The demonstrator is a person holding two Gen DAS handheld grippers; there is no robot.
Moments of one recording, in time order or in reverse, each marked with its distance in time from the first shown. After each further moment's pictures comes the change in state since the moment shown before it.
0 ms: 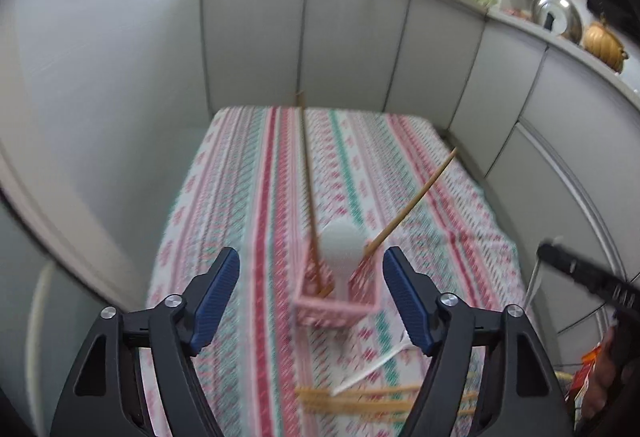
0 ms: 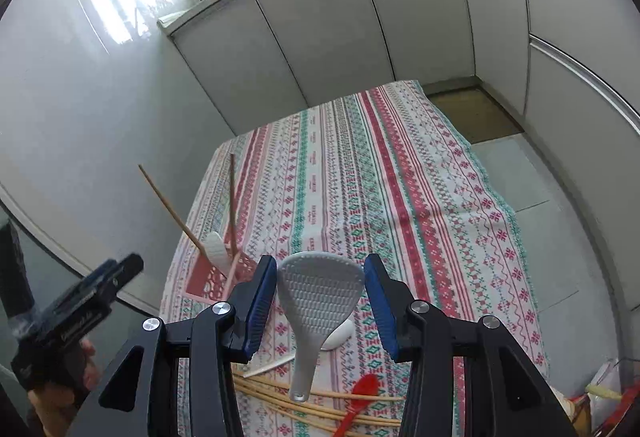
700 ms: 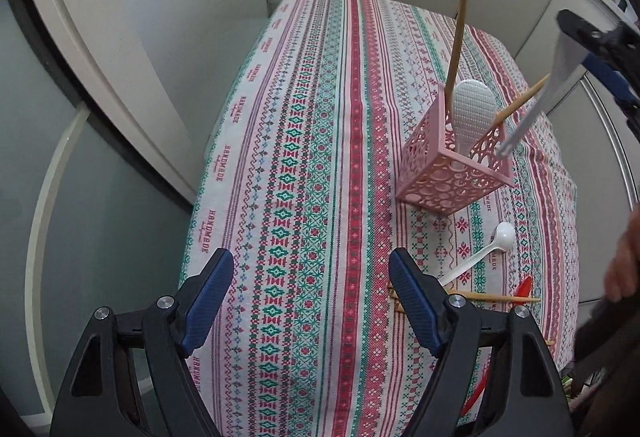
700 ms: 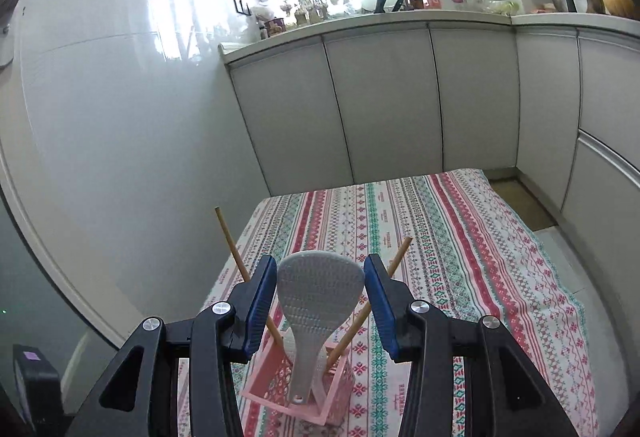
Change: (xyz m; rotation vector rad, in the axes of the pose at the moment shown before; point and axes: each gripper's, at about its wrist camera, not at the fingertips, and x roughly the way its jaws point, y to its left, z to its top) left arm 0.035 0.078 -0.064 -0.116 0.328 0.104; right arm 0.063 0.125 0.009 -0.196 -0.277 0.003
